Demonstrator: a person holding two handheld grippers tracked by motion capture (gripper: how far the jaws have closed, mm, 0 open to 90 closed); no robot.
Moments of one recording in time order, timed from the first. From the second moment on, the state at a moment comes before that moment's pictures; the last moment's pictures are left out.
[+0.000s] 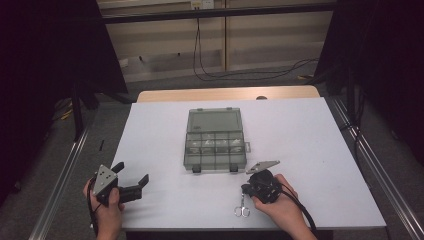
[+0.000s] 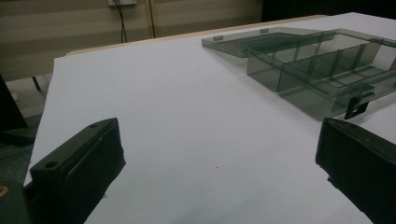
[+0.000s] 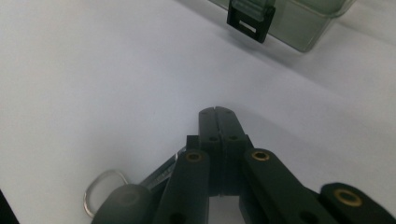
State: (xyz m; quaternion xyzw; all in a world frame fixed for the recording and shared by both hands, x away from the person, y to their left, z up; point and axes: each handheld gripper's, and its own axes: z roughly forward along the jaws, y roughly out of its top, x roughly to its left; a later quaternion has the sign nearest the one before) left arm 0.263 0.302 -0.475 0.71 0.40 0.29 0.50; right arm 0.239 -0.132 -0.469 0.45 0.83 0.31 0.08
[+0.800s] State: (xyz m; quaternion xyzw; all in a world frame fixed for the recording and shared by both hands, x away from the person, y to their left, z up) left arm 0.263 0.302 -0.476 0.71 0.40 0.28 0.50; right arm 0.233 -0.117 -0.463 0.41 0.84 0.34 0.07
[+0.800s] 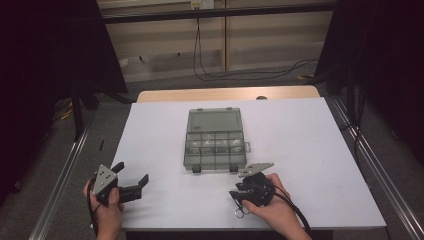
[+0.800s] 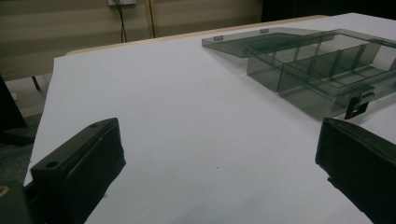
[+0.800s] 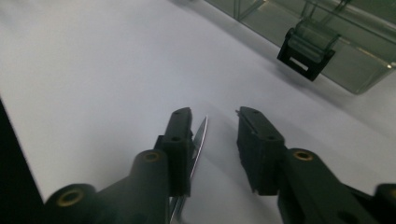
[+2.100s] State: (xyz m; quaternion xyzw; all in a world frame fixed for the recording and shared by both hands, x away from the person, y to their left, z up) left arm 0.263 0.302 -0.475 0.72 0.40 0.29 0.50; right arm 0.216 -0.110 -0.468 0.41 0.86 0.31 0.09
